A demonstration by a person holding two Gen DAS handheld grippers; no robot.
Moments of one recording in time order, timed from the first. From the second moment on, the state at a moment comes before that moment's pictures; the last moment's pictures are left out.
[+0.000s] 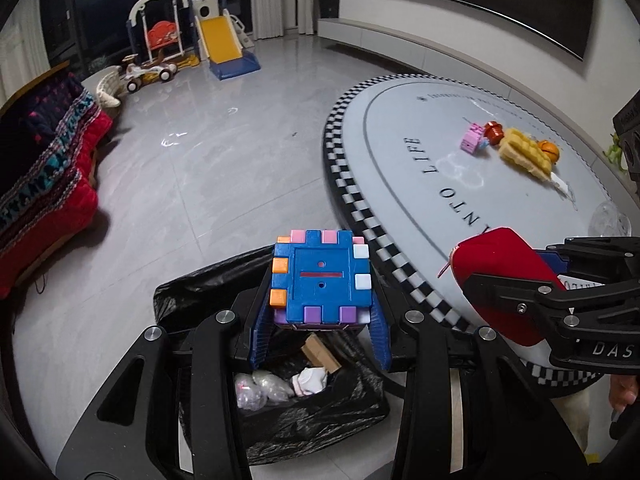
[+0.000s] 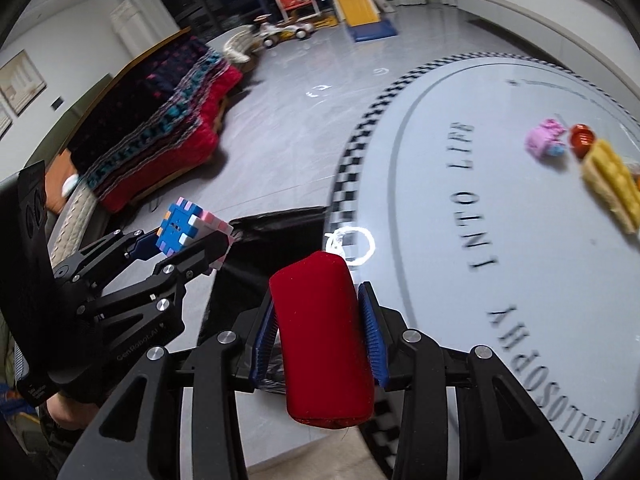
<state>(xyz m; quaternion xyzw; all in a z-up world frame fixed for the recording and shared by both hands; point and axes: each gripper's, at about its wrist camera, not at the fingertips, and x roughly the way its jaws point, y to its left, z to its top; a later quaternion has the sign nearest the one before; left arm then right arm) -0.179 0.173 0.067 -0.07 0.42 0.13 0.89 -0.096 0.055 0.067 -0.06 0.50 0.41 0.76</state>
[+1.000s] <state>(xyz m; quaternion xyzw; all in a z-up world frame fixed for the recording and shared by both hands) -0.242 0.257 0.056 -0.14 0.42 0.26 0.86 -0.127 0.112 0.045 -0.09 0.51 0.46 0.72</state>
